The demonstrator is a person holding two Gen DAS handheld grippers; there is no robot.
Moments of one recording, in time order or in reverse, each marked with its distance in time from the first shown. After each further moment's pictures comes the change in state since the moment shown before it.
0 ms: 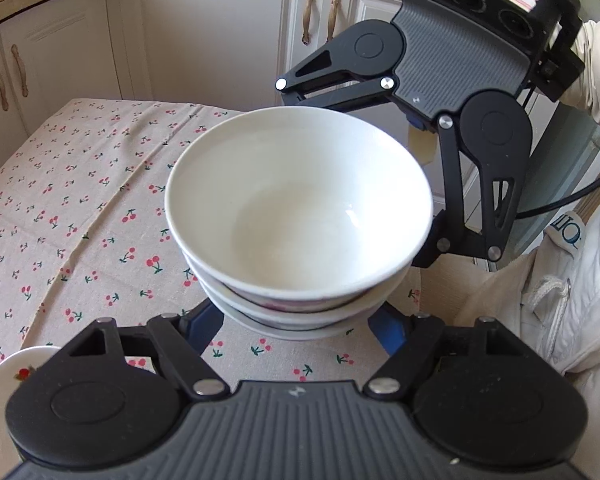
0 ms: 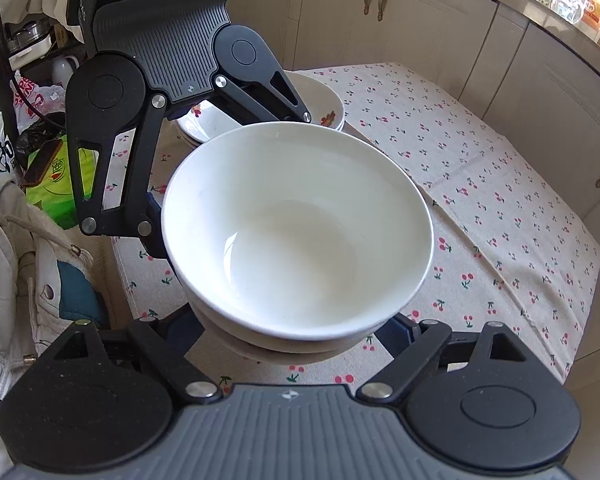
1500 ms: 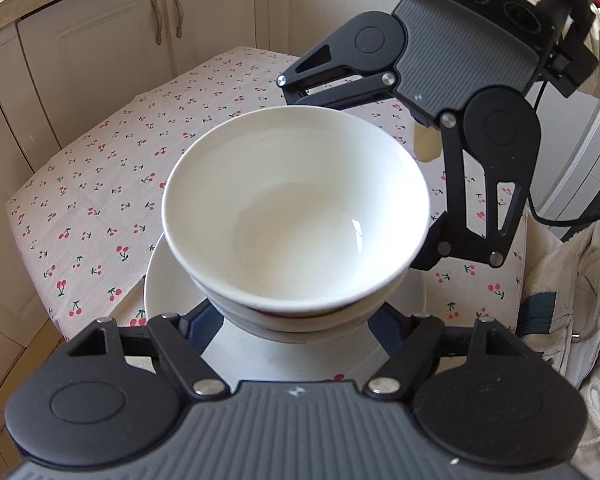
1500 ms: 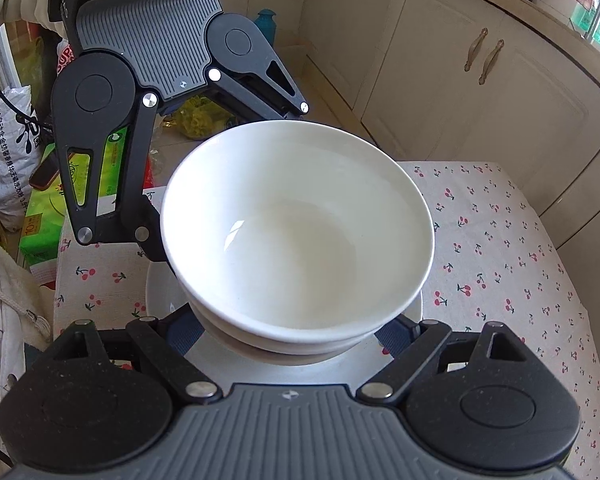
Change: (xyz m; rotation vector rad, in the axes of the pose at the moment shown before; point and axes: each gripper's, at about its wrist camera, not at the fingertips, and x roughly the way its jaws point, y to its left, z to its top) left arm -0.100 0.075 -0.104 -0.206 0.009 0.234; right arm 0.116 0.009 0.157 -0.246 -0.009 0.119
